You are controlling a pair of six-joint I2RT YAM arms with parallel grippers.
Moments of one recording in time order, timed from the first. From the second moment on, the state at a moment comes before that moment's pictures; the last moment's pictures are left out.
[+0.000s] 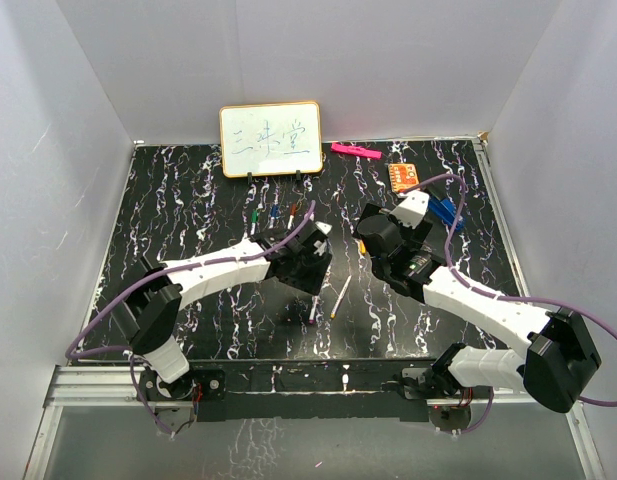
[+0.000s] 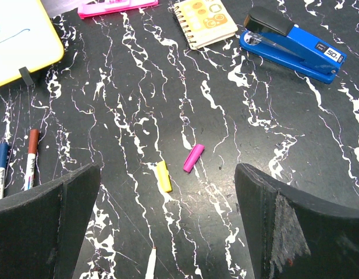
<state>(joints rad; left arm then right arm) -0.91 1.66 1.16 -0.60 -0.03 -0.45 0.73 1.19 0.80 -0.19 0.91 0.66</state>
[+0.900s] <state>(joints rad) -0.93 1.81 1.14 -0.55 -0.04 -0.45 0.73 1.16 0.80 -0.22 0.91 0.68</state>
